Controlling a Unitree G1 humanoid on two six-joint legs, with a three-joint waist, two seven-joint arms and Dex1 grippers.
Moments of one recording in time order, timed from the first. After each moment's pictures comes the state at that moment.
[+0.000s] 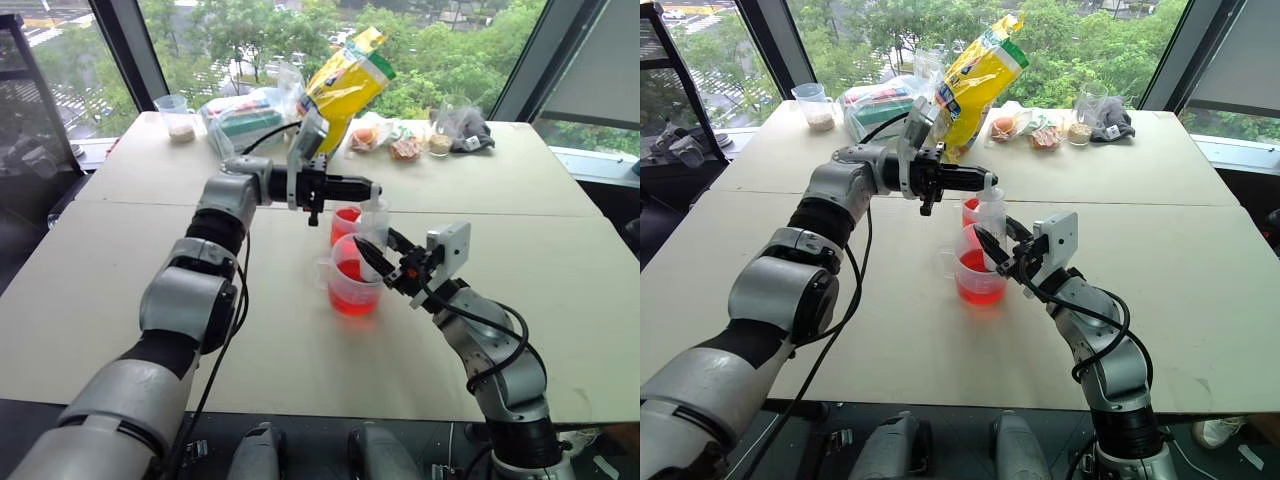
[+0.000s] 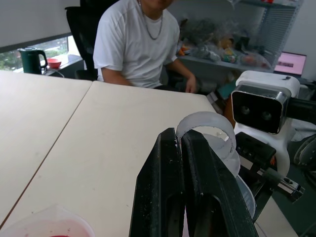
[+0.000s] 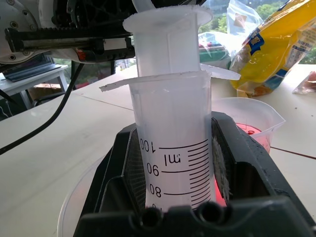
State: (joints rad) left arm -1.32 0.21 -0.02 1.02 -0.29 0.23 -1.50; right arm -0.21 -0.28 0.04 -0.40 0.33 0.36 0.46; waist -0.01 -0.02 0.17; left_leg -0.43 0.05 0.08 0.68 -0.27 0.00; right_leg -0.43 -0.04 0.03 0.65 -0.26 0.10
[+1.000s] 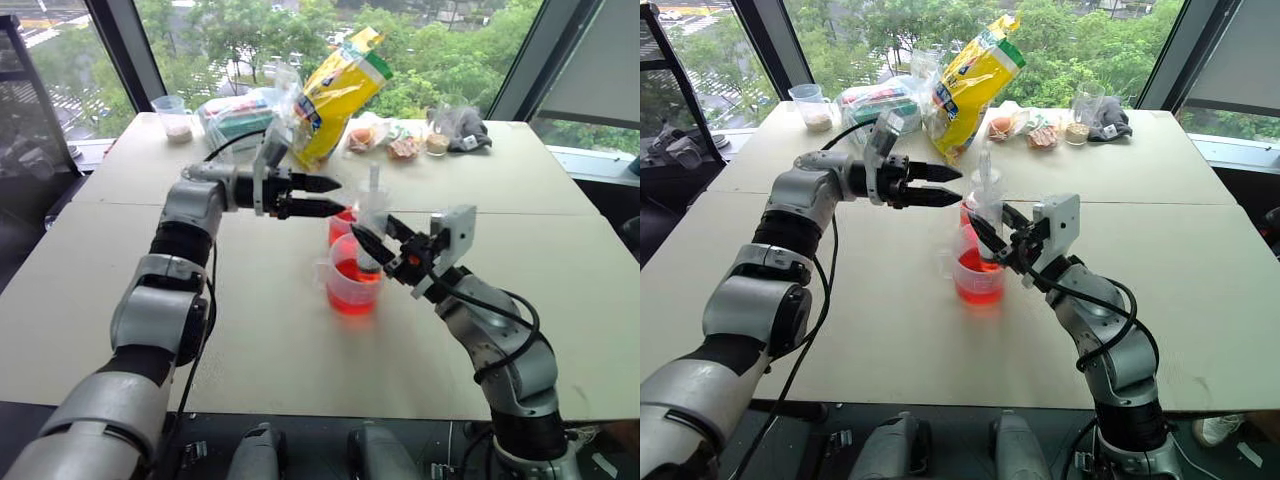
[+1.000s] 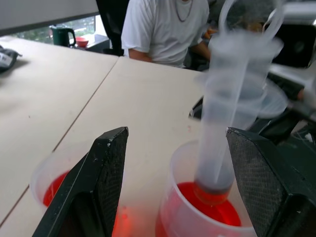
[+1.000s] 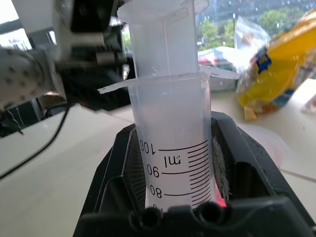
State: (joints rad) left arm -1.17 0.35 -0.03 0.84 -0.27 0.34 -1.49; right arm -0.30 -0.29 -0.01 -0.53 0.43 0.50 0.41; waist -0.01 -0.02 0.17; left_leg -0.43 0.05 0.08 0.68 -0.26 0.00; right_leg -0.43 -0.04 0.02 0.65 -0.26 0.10
